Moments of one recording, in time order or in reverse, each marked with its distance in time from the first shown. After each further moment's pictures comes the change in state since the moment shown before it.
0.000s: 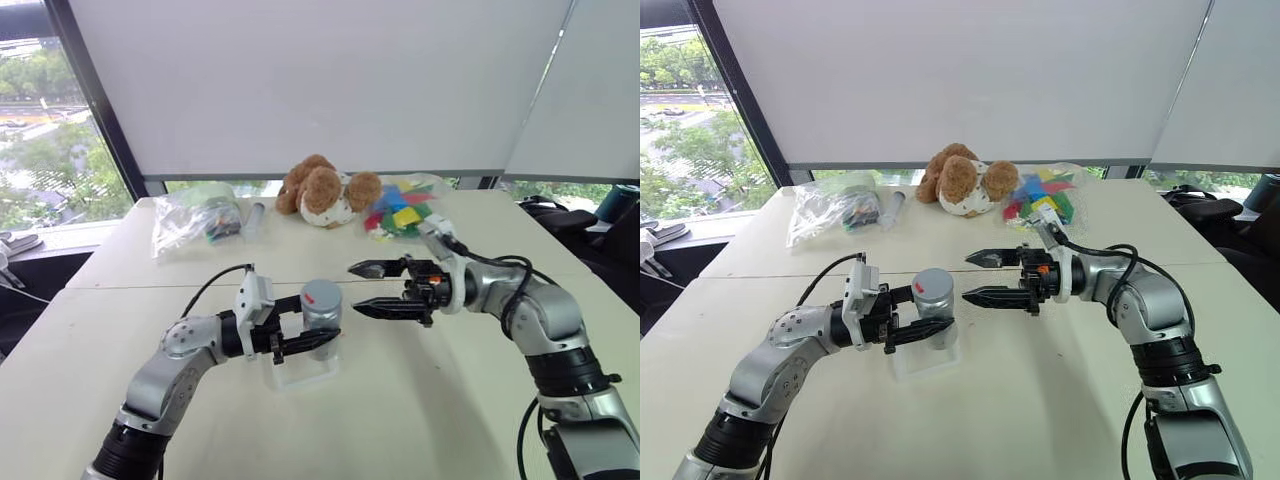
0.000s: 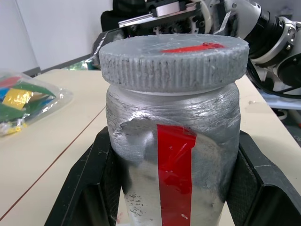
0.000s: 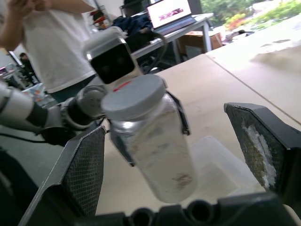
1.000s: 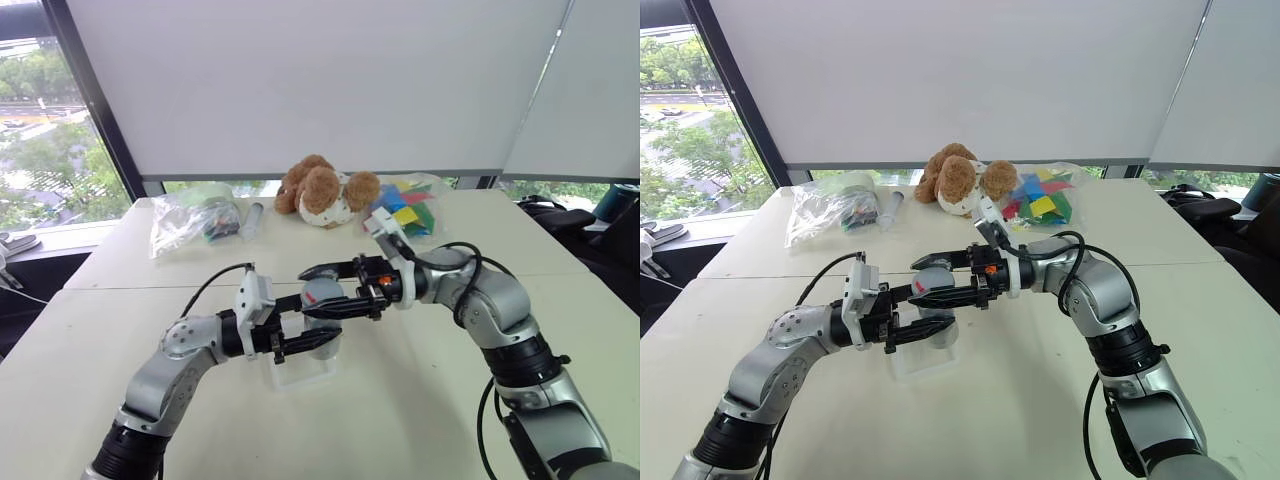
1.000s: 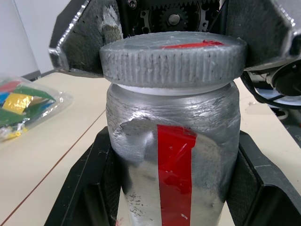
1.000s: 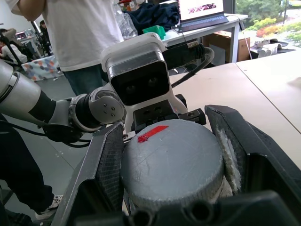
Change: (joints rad) left arm 0.001 0.001 0.000 -0.022 -0.001 0.003 0.012; right arm -0.113 0.160 0.145 -0.039 -0.107 -0.058 -0.076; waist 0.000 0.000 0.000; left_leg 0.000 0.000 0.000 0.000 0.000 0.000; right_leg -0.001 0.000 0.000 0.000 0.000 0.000
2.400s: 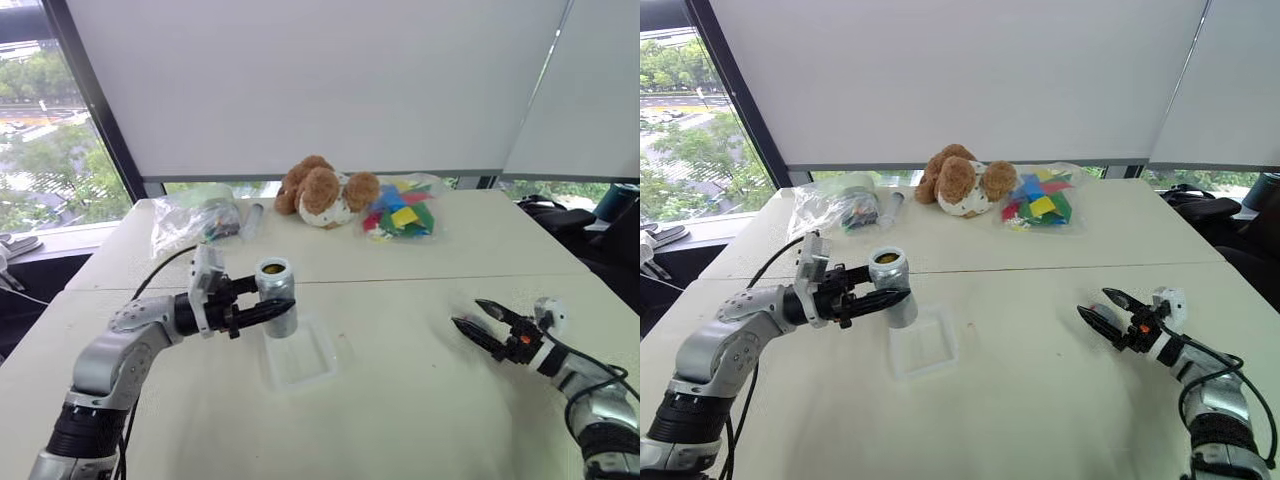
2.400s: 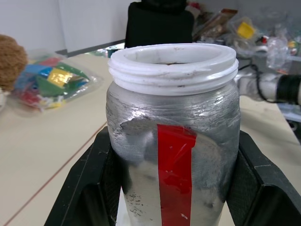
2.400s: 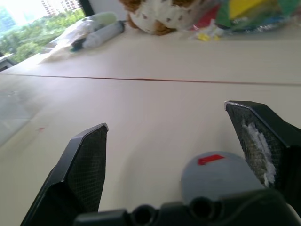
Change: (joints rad) left arm -0.076 0.196 0.187 0.127 -0.139 0.154 -0.060; right arm 0.460 -0.192 -0.477 0.690 -0.124 -0.727 -0.031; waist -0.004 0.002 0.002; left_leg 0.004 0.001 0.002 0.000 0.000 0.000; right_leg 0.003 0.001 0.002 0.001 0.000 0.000
